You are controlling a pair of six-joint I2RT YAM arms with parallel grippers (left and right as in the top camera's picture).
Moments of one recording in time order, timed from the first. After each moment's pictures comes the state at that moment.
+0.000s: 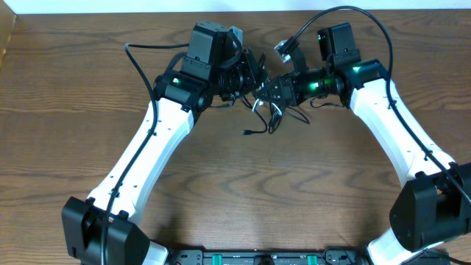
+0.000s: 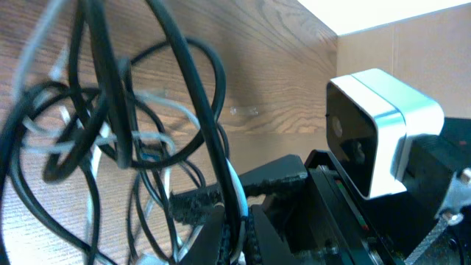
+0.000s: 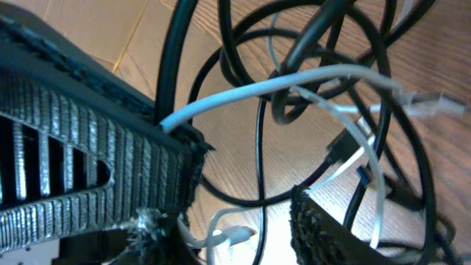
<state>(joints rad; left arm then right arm) -0.40 1.63 1.47 -0.57 0.51 -0.83 0.30 1.77 1.48 -0.69 -0.87 0.02</state>
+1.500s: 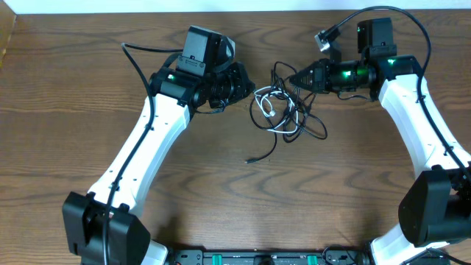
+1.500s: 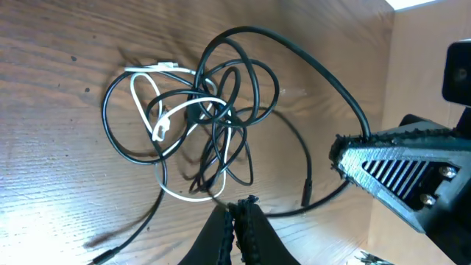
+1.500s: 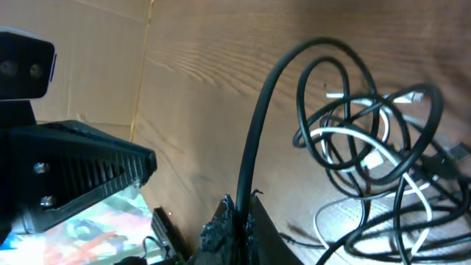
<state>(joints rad) -0.36 1.65 1.47 -0.73 0.49 -0.71 0.12 1.77 1.48 -0.73 -0.92 0.23</state>
